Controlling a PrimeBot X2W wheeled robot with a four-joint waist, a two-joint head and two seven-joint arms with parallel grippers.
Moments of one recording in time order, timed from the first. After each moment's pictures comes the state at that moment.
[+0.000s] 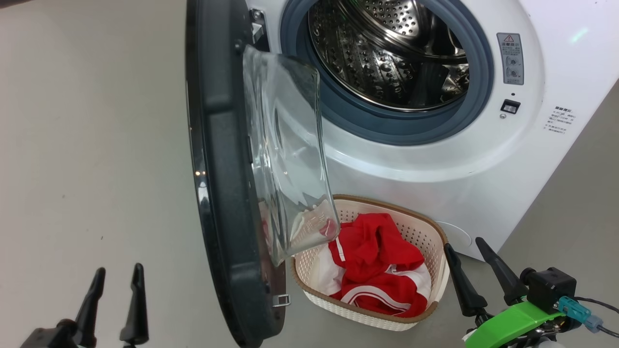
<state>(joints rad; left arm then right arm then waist) -0.01 0.08 0.12 0.20 -0.29 -0.13 -0.25 -0.06 -0.14 0.16 0.32 0.47 0.13 -0.26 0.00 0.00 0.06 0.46</state>
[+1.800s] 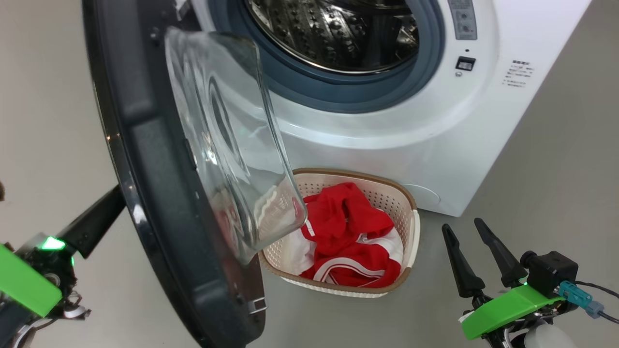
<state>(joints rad) -0.32 0.71 -0.20 -0.18 -1.66 -0.12 0.25 -0.10 -0.12 0.15 0.31 0.46 0.13 -0.26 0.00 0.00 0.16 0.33</state>
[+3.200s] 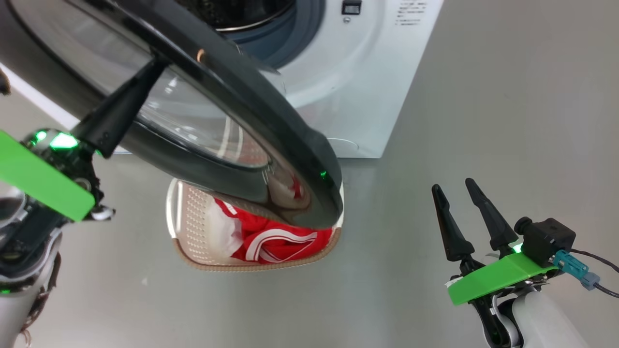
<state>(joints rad) -0.70 0.59 -0.34 -0.03 -1.49 -0.12 0.21 -0.21 -0.07 0.13 0.29 0.44 0.13 -0.26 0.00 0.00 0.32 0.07</state>
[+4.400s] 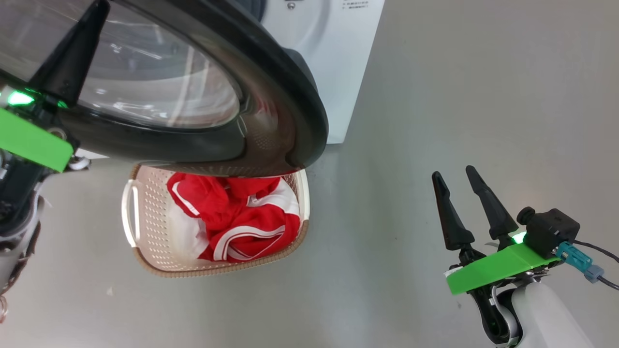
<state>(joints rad) -0.90 0.66 -0.51 0.15 -1.48 -0.12 -0.05 -0.24 -0.05 0.12 0.27 0.45 0.13 -0.26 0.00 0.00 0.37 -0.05</state>
